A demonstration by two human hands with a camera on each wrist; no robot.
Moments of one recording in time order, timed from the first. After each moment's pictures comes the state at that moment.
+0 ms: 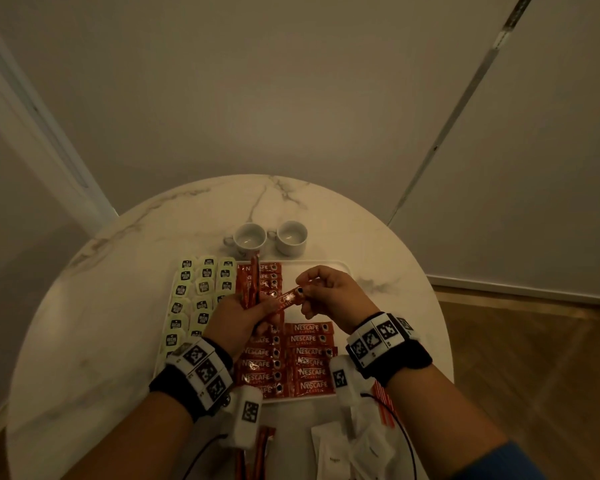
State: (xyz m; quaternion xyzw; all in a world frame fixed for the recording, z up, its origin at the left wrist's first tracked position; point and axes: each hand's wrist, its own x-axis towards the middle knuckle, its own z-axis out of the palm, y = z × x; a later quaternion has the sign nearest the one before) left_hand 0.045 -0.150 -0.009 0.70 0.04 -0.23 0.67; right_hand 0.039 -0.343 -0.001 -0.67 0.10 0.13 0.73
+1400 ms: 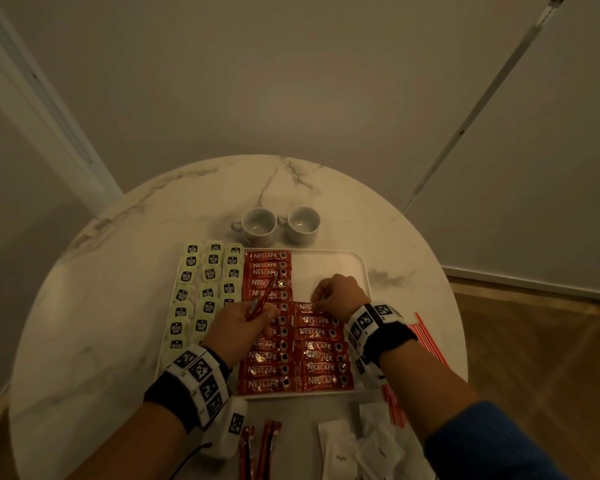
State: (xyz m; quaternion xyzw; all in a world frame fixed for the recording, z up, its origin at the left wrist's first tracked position) left_hand 0.044 -0.132 -0.048 0.81 0.00 -0.22 0.54; right_hand 0.071 -0.354 -0.067 -0.93 0.13 0.22 0.27
